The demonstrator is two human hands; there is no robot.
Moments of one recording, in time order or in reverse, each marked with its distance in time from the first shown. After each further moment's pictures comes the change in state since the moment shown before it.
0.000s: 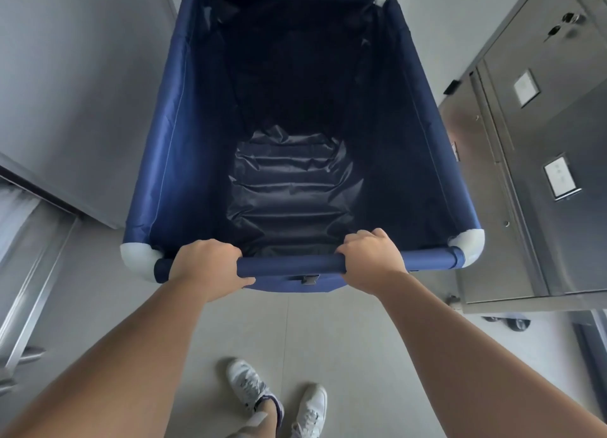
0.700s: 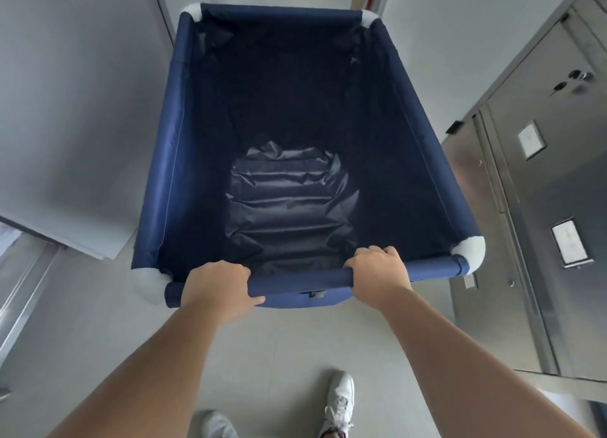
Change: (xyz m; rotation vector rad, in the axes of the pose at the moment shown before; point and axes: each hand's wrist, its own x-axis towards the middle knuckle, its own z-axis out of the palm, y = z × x) left_hand 0.110 0.039 -0.040 -0.074 0.000 -0.067; right_hand 0.096 0.095 -0.026 -0.010 -0.041 0.110
